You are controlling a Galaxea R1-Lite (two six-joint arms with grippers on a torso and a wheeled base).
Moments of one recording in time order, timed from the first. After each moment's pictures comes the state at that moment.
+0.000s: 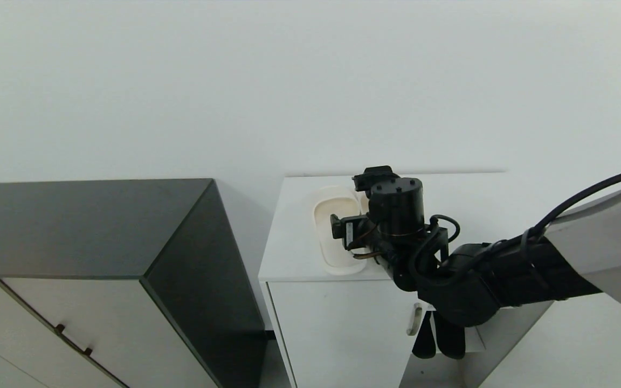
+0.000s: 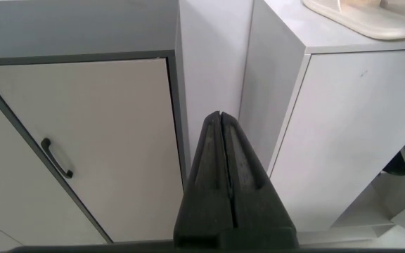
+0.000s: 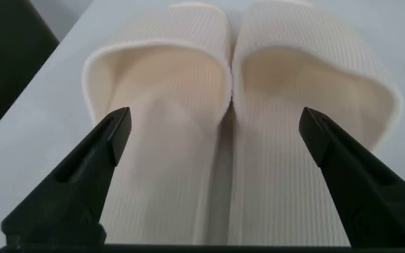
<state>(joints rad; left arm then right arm) 0.00 0.00 0.00 0.00 -0.01 0.02 0.79 2.11 -1.29 -0.64 -0.52 0.14</state>
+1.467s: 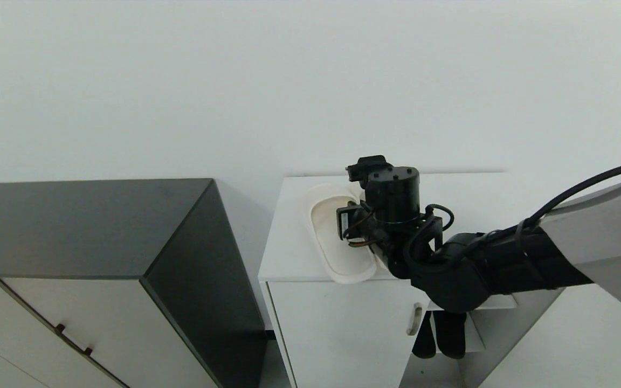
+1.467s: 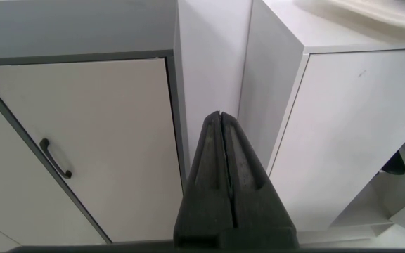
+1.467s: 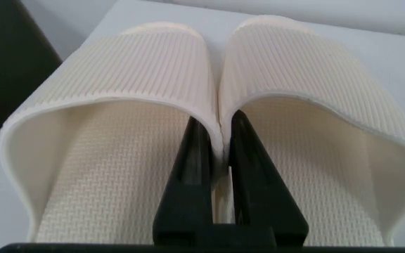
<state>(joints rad) 0.00 0.00 0.00 0.00 -0.01 0.02 0.79 2.11 -1.35 -0.62 -0.51 0.09</state>
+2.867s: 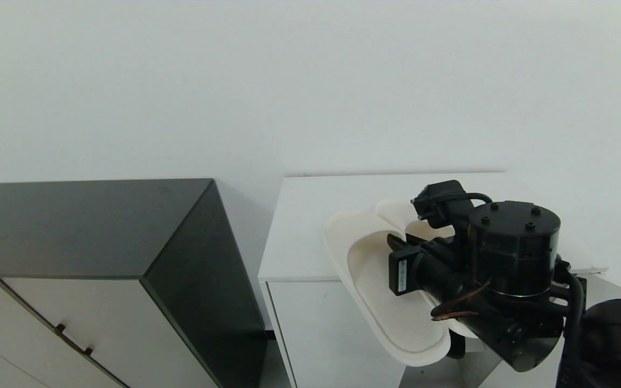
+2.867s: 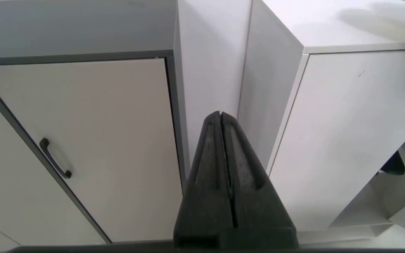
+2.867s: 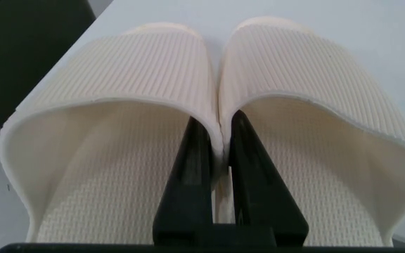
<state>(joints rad) 0.00 0.00 0.00 0.00 -0.01 0.02 0.89 1.73 -0.79 -0.77 -0.51 0.12</state>
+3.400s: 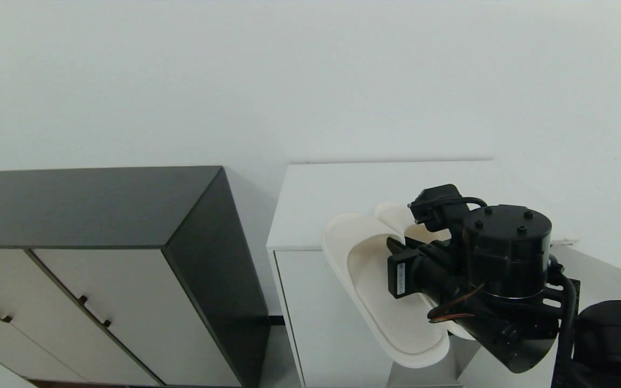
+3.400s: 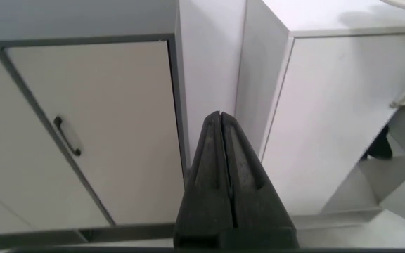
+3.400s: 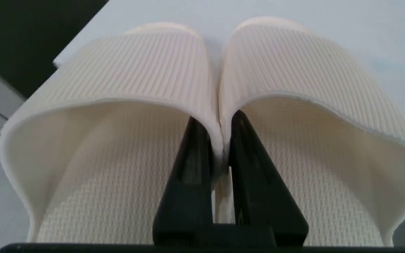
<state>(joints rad) 0.00 0.00 0.00 0.00 -0.01 0.02 0.88 1.74 -0.78 -0.77 -0.51 0.12</state>
